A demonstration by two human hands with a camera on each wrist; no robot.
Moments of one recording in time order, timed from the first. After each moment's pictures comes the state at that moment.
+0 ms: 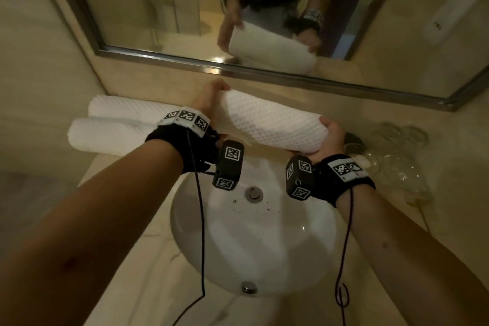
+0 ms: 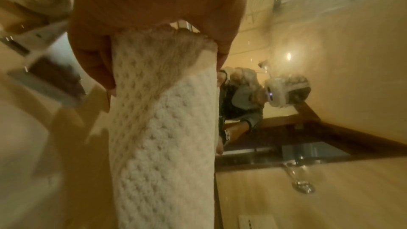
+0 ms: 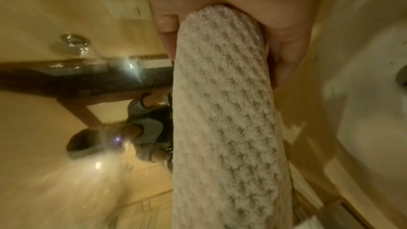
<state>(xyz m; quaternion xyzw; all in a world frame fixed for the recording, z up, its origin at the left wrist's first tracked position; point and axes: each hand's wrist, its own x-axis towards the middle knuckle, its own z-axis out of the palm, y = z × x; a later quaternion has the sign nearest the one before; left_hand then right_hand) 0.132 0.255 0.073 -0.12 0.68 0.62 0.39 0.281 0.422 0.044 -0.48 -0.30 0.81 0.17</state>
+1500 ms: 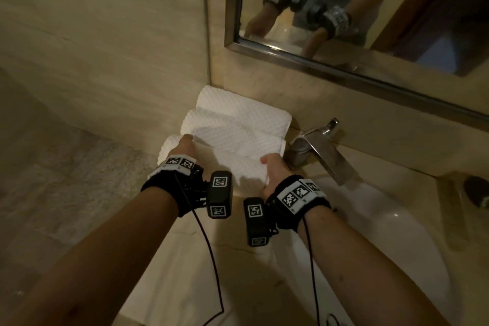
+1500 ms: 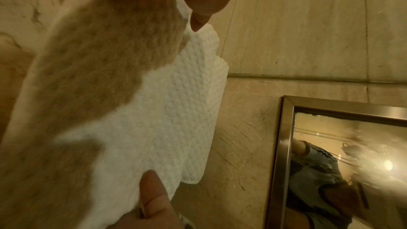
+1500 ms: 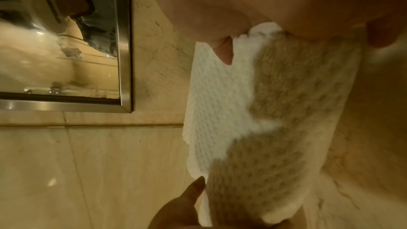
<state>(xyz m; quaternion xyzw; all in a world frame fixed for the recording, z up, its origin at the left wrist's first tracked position) 0.021 -0.019 -0.061 -0.26 0.77 0.52 0.26 0.084 0.153 -0.067 -0.52 -0.50 0.66 -0.19</state>
